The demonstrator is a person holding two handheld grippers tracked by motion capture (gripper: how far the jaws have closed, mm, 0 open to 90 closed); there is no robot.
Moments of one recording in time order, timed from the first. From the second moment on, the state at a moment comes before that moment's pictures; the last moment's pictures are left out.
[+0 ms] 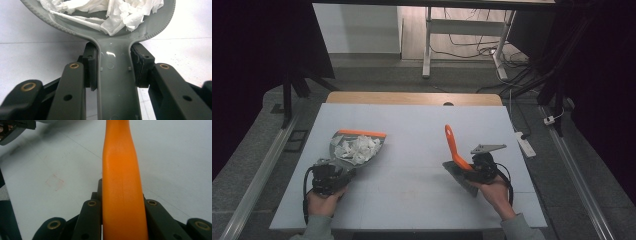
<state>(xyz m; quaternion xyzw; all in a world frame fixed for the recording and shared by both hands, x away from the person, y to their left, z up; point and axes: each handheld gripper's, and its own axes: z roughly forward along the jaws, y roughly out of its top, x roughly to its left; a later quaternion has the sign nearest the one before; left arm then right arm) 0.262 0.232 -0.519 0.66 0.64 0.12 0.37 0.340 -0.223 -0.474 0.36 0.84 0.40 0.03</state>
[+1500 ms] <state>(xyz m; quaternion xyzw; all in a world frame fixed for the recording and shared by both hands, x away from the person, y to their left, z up) 0.281 0.218 -0.534 0.66 0.66 0.11 0.34 0.384 -0.233 -0.510 0.42 0.84 0.33 0.03</state>
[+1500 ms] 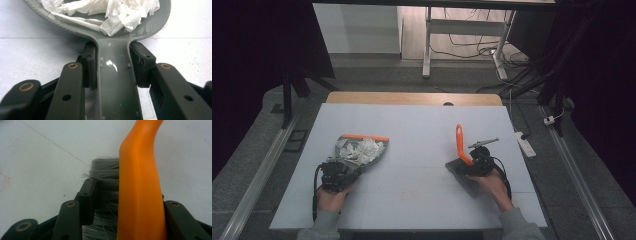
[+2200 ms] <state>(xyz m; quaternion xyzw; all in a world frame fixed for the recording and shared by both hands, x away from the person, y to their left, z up) 0.277 0.218 -0.529 0.67 0.65 0.12 0.35 0.387 -0.244 -0.506 0.47 0.83 0.30 0.06</state>
